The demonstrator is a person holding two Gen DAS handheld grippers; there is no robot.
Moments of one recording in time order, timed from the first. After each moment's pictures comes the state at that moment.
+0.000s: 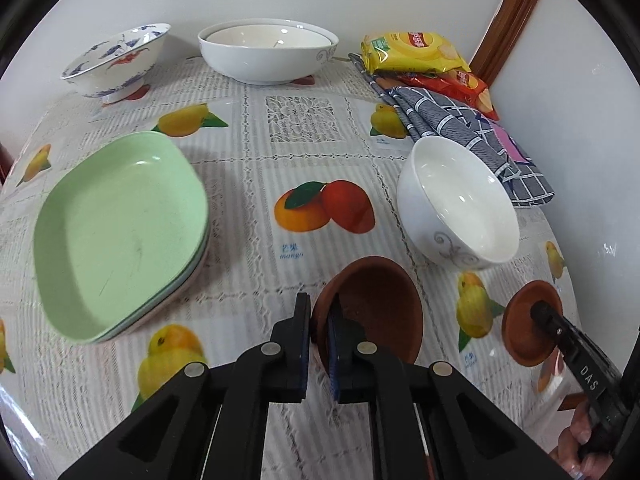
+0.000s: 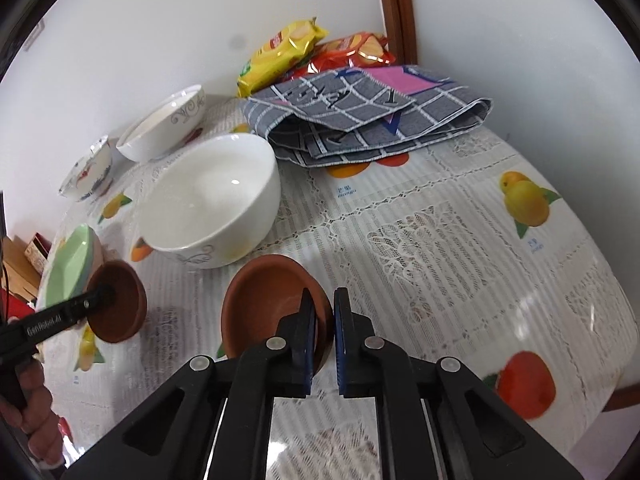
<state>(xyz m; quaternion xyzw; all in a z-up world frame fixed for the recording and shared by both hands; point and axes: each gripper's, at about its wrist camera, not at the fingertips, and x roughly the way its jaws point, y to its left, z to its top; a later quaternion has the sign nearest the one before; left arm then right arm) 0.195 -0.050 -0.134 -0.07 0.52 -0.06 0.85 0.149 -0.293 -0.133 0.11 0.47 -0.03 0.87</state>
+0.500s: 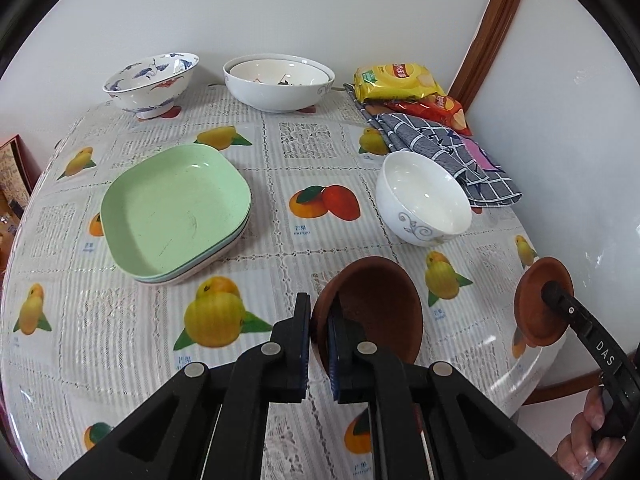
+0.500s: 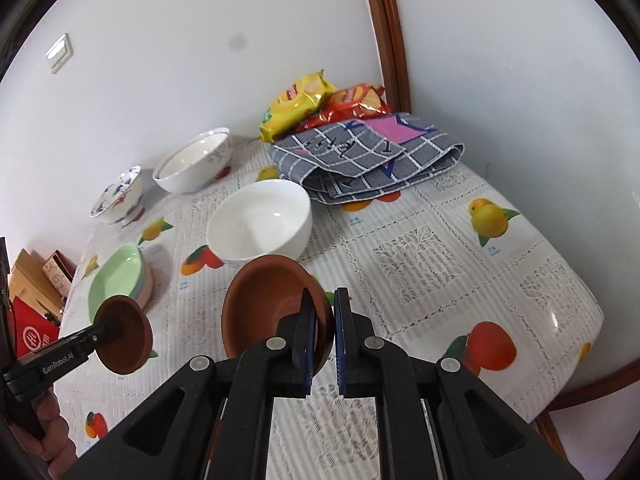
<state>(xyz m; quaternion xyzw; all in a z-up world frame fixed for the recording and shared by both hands) 0.128 -0.033 -0.086 -0.08 0.48 -0.06 0.87 0.095 -0.278 -0.068 0.11 0.42 -0.03 0.90</state>
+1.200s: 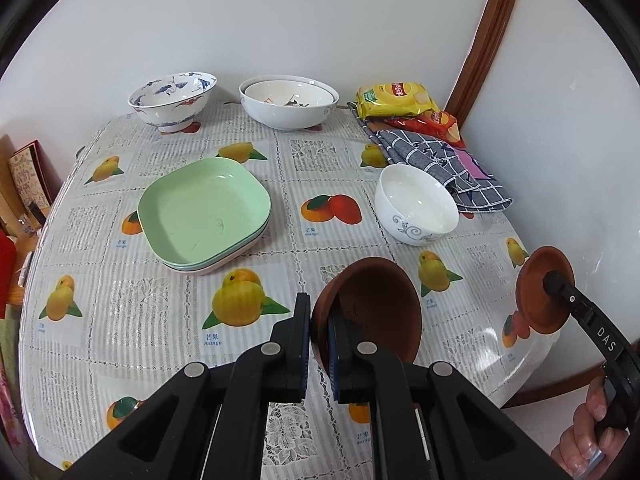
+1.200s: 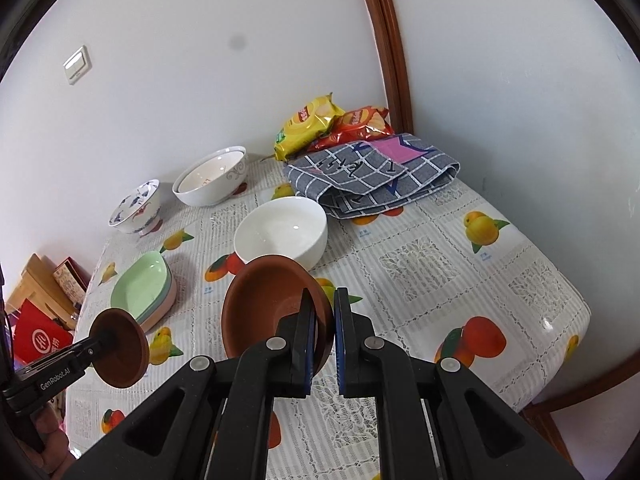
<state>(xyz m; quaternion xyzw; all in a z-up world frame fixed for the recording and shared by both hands) 0.093 -0.023 -0.060 -0.07 0.46 -0.05 0.88 0.070 -0.270 -0.042 0.12 0.39 -0.03 0.91</state>
